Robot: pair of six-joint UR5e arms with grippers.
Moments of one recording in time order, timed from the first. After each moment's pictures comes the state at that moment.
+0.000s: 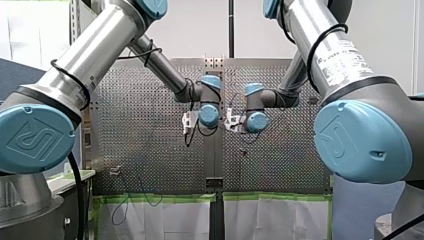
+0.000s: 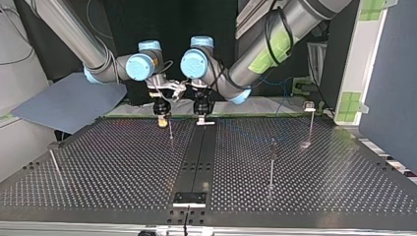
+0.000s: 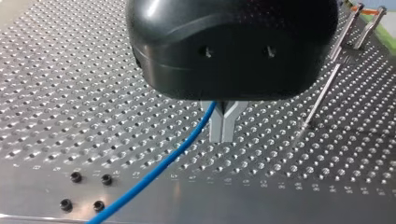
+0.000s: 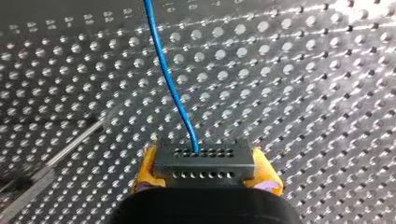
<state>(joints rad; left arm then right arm) -0.66 -2.17 -1.53 -2.70 -2.16 -1.63 2.12 -0.96 1.62 -0.55 1.65 1.71</state>
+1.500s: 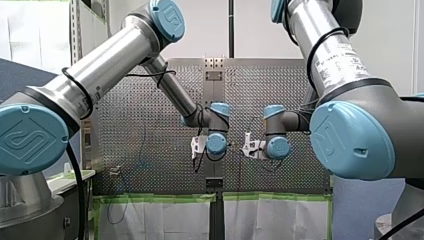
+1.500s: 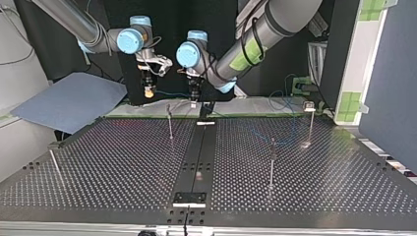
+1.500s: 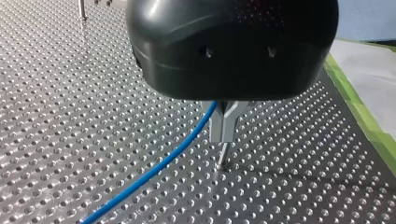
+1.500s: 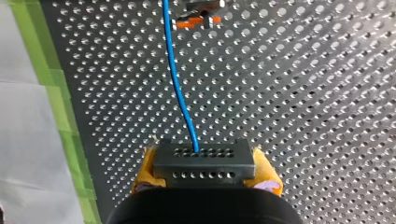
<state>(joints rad) -0.72 -2.35 -1.53 -2.55 -2.14 -1.64 2.02 -0.96 1.95 -0.78 1.65 1.68</state>
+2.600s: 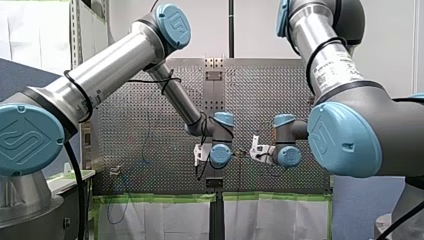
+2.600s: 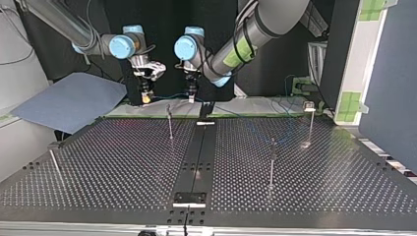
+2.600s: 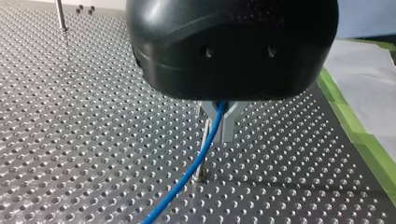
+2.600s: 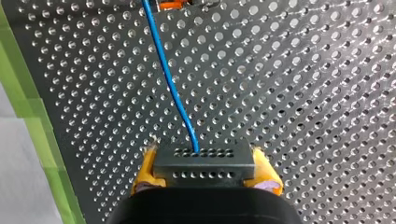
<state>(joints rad) -0.75 -2.41 -1.53 -2.47 -2.20 -1.60 1.92 -0.87 1.92 -0.91 1.46 1.75</state>
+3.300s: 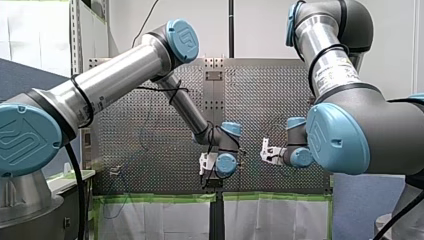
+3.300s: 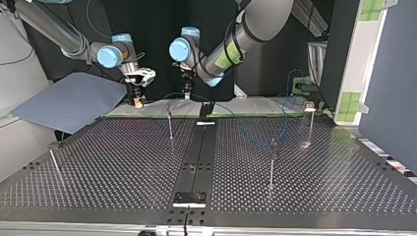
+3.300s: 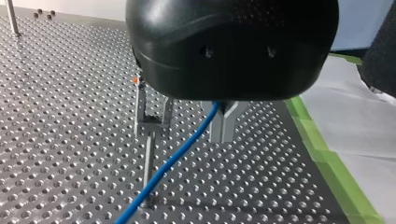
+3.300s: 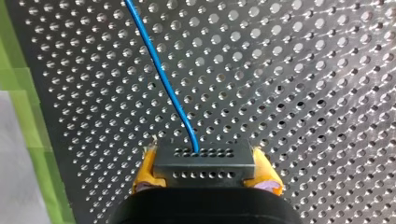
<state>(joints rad) -0.78 -2.52 -1.43 -2.53 -2.18 -1.60 1.81 -0.82 1.84 -0.86 1.32 1.70</state>
